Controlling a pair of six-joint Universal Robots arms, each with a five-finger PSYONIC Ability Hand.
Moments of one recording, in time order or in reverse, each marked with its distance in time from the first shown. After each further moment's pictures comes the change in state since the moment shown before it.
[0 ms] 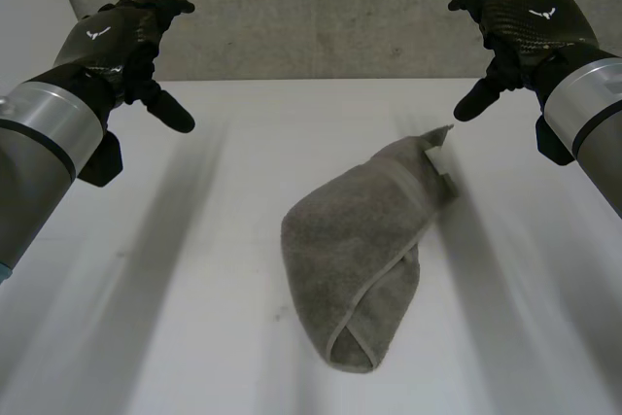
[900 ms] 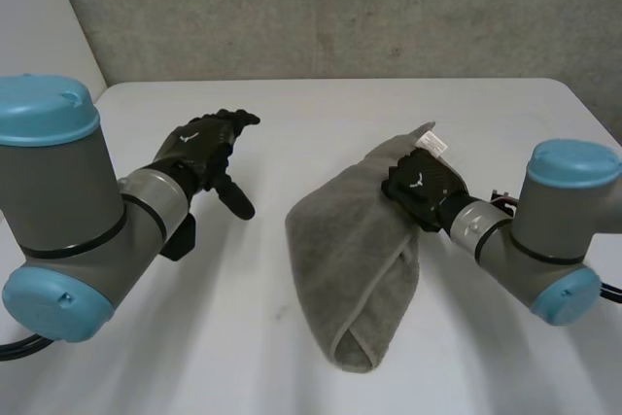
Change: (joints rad) left arm -0.129 -0.253 -0.014 -0.019 -0.053 -0.093; right arm -0.008 0.494 0.114 -0.277 -0.302 -0.823; left_hand 0.002 0.006 0.000 0.002 0.000; right_hand 0.398 0.461 0.477 0.457 0.430
